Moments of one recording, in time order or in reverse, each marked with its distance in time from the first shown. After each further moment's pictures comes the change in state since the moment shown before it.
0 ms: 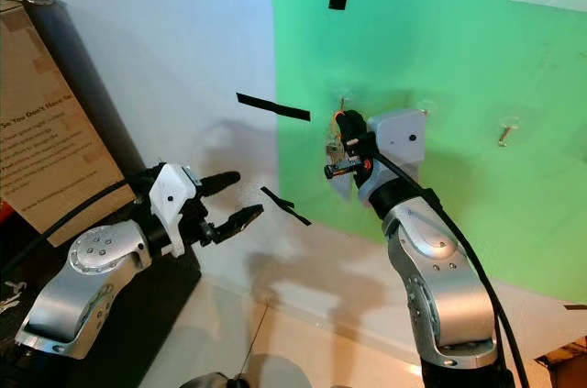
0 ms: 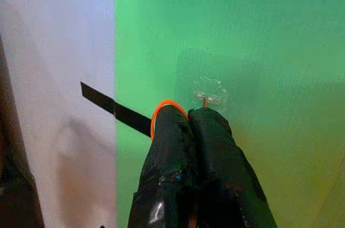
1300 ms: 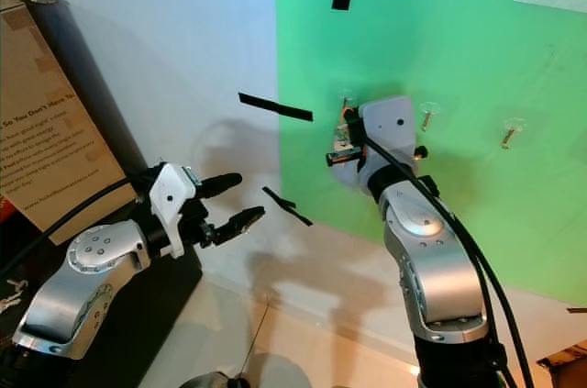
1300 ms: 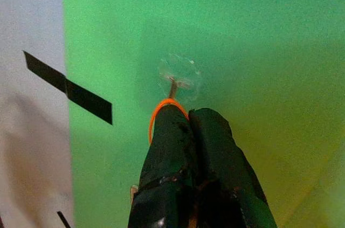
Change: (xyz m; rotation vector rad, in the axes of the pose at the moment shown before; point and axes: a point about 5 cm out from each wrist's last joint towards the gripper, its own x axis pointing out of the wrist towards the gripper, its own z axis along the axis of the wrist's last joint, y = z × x) left arm -0.001 -0.001 0.002 -0.017 0.006 -0.016; right arm 0.015 -0.006 -0.002 -0.104 0.114 -0.123
